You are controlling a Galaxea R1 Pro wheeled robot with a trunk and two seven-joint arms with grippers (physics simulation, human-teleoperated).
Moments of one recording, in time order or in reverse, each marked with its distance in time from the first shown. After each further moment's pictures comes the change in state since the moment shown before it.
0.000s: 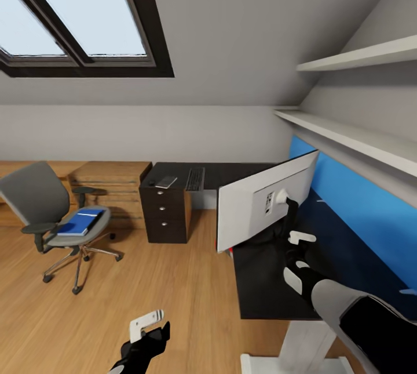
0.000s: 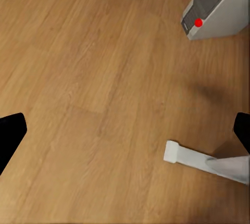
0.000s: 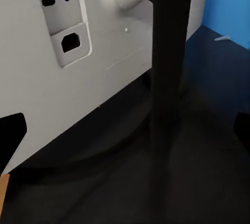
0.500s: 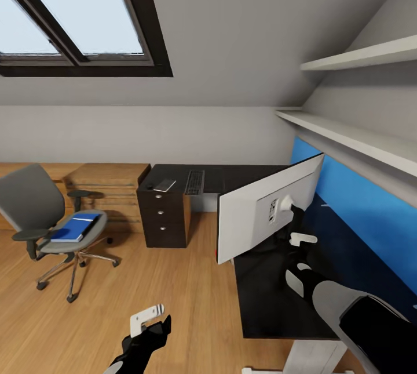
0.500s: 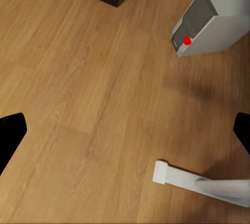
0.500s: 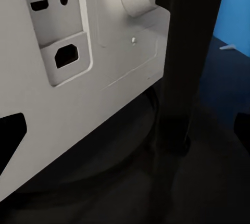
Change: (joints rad) left arm 0.001 0.003 0.000 -0.050 0.006 0.002 0.001; right arm 0.000 -0.001 0.003 0.029 0.041 -0.010 -0.003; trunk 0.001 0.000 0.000
